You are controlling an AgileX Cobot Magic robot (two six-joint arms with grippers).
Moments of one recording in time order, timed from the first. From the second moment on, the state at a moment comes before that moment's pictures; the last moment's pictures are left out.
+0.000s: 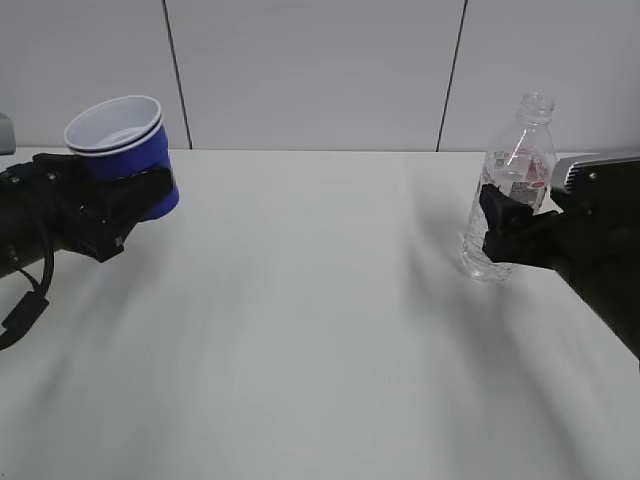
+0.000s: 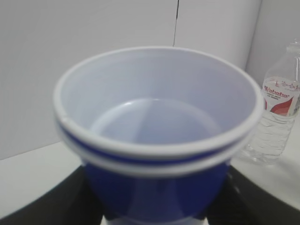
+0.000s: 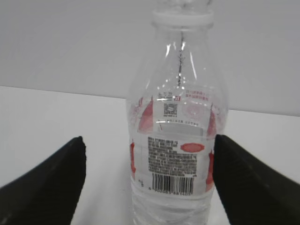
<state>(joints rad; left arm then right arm) -0.15 1.71 -0.49 0.60 -1.15 -0.33 0.25 1.81 -0.47 0.14 -1.14 -0.14</state>
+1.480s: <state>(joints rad) -0.15 1.71 -0.49 0.59 -1.15 -0.33 0.25 2.01 -0.62 0.26 -1.15 -0.17</state>
